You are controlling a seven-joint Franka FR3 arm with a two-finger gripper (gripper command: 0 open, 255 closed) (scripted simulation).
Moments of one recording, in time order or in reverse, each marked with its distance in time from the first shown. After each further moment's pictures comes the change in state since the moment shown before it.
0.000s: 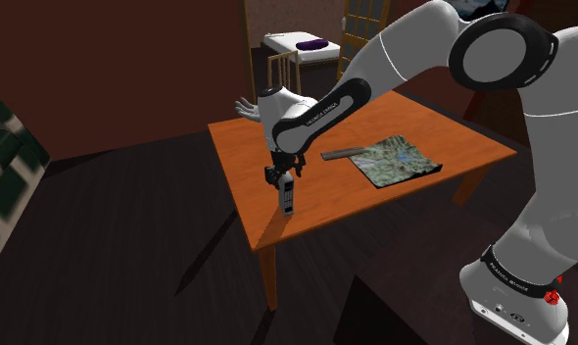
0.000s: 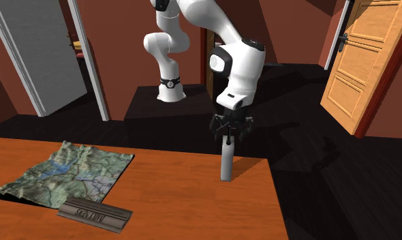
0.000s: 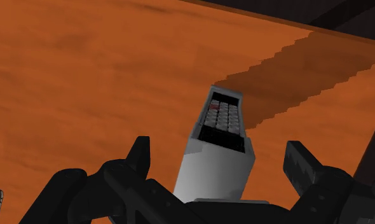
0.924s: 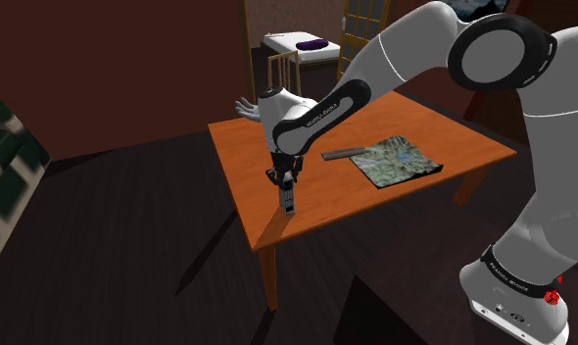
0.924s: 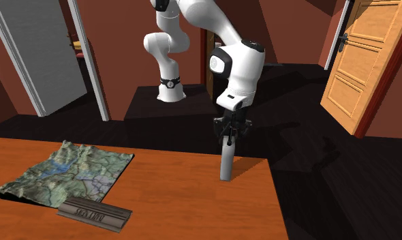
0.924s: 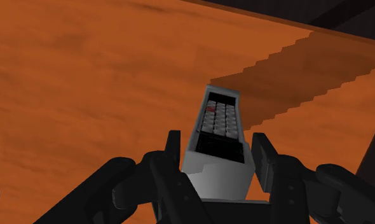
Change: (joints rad) arm 0.000 0.004 -0.001 -0.003 -0.002 0.009 0.001
